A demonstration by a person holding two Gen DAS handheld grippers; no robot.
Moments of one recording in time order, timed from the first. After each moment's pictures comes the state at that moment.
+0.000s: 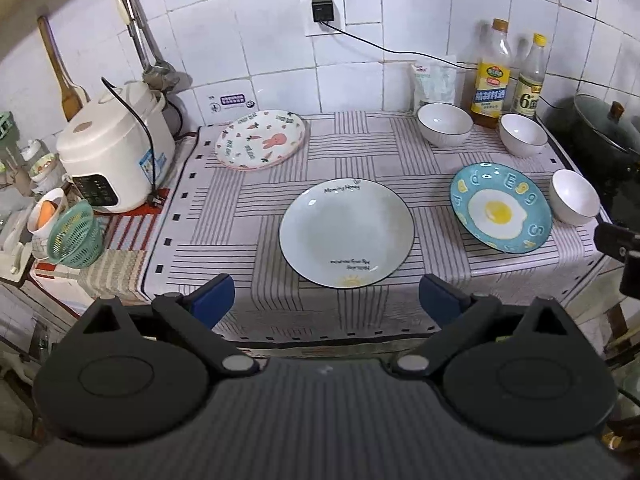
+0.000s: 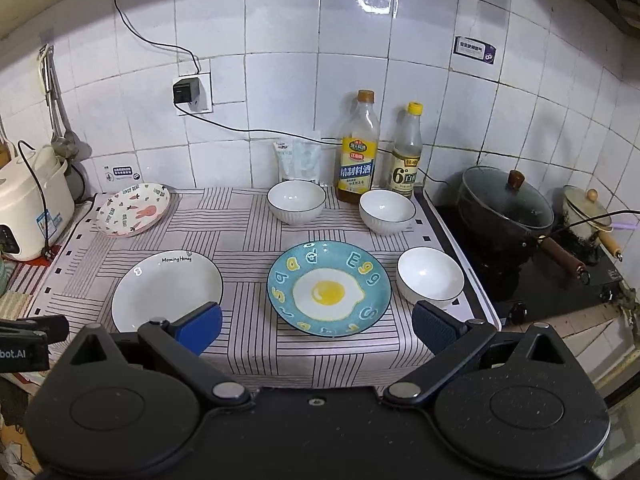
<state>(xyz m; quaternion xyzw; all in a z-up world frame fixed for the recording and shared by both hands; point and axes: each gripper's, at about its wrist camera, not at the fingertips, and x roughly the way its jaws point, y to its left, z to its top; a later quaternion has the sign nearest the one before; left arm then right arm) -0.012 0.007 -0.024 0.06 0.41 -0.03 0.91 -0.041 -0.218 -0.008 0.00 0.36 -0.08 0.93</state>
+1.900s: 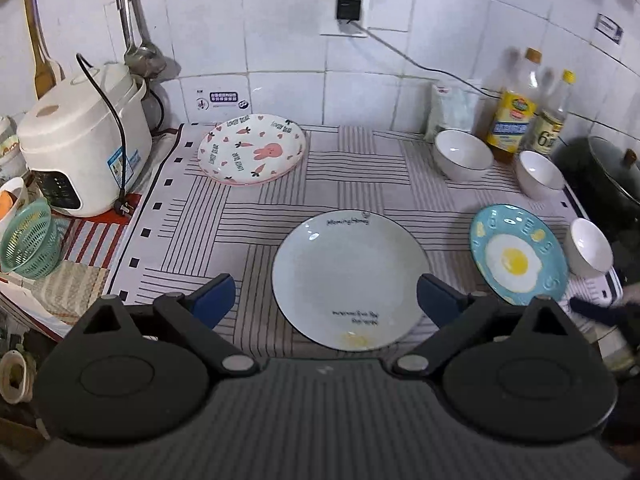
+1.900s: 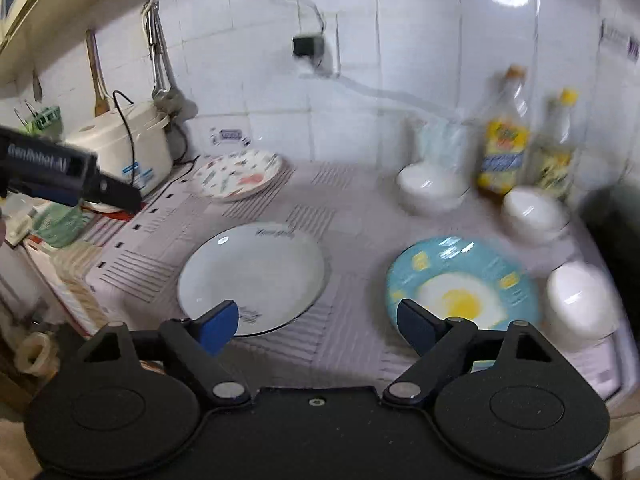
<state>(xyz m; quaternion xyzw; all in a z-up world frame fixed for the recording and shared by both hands) 0.082 0.052 -0.066 0.00 0.41 -0.06 0.91 0.030 -0.197 -0.112 0.02 0.36 0.13 0.92</state>
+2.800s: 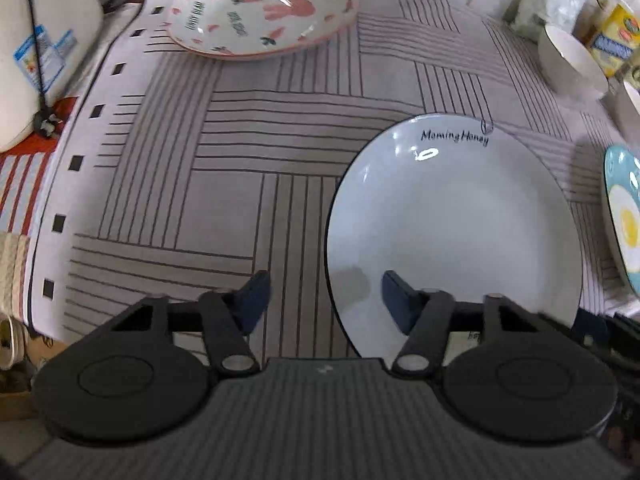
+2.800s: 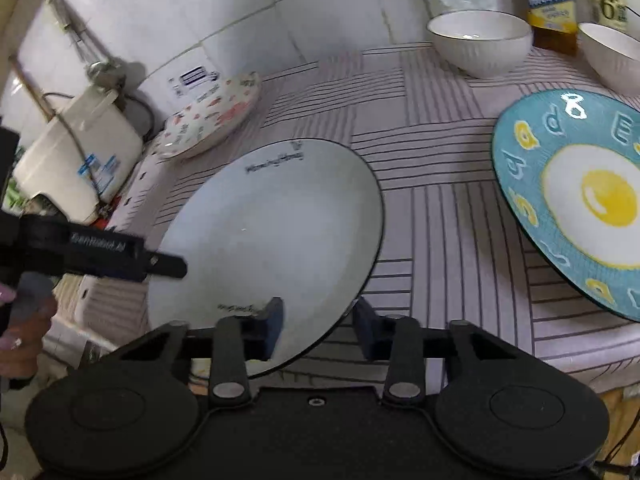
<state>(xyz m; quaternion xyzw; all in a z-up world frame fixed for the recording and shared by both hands) 0.226 0.098 -0.231 0.00 0.57 -0.07 0.82 0.121 -0.164 -0.235 0.16 0.46 0.12 0.87</state>
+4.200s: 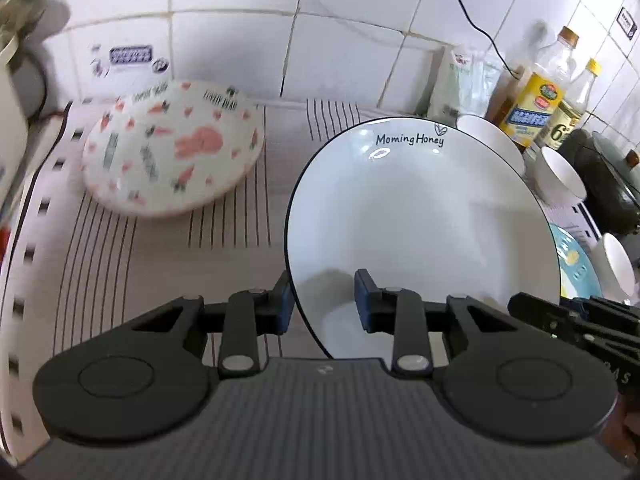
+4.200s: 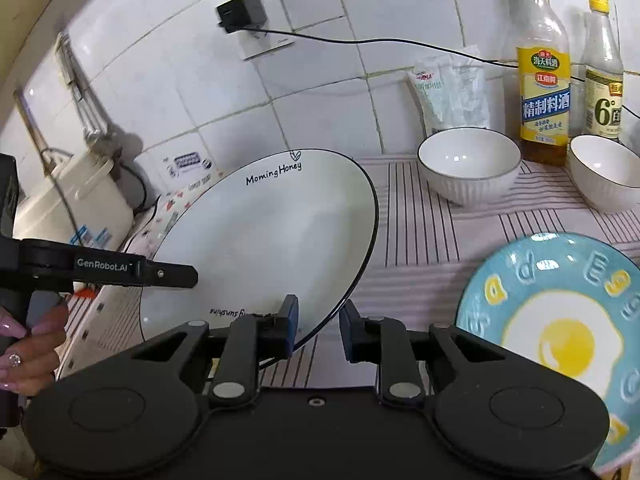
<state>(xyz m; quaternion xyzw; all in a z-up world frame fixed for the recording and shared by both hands) 0.275 0.077 -0.183 -0.03 0.43 -0.19 0.88 0.162 -0.186 -0.185 0.13 0.36 0.10 0.92</state>
